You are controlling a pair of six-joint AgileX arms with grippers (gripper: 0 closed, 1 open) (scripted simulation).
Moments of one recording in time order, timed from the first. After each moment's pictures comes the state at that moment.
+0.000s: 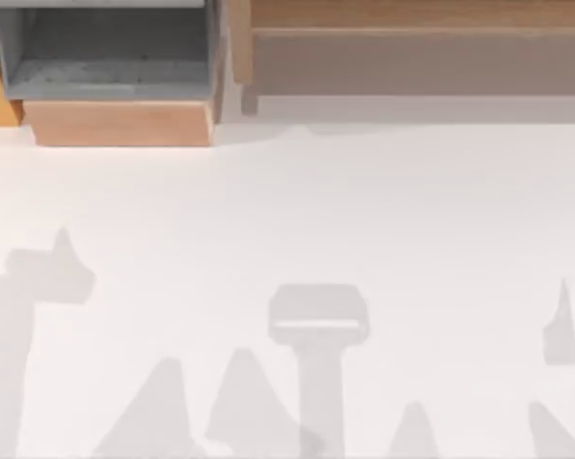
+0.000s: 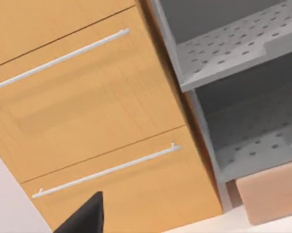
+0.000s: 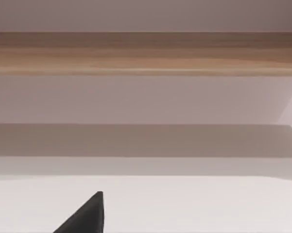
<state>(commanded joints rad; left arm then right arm) 0.13 0.59 0.27 0.29 0.10 0.42 0.00 0.00 0.00 0.00 0.00 0.00</state>
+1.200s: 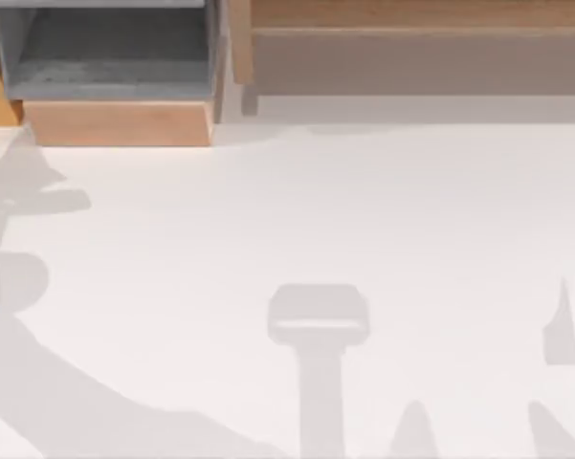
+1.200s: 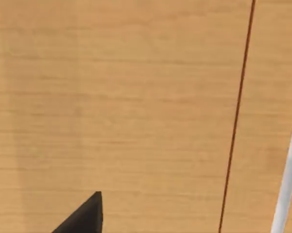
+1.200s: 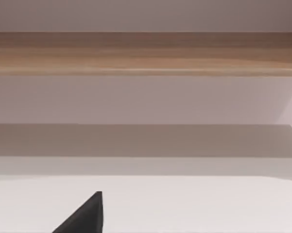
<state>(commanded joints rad) 0.41 2.24 1.08 1.15 0.46 1.56 0.00 0.00 0.00 0.00 0.00 0.00</state>
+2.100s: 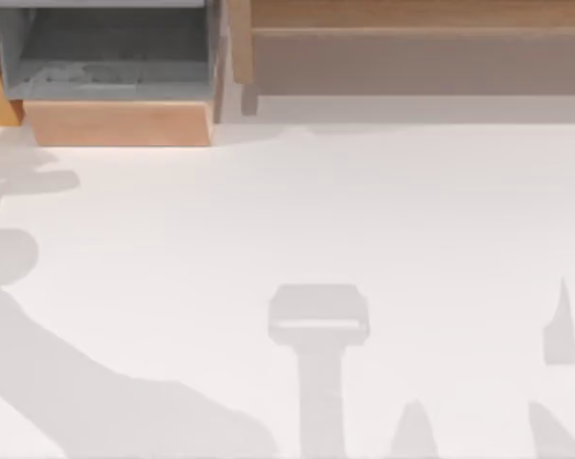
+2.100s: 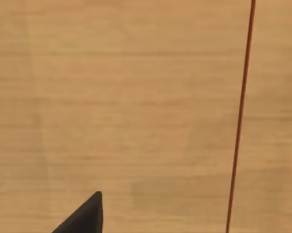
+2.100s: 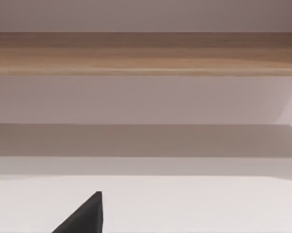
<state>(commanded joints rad) 0.39 2.33 1.21 1.11 0.44 1.58 0.00 0.00 0.00 0.00 0.00 0.00</state>
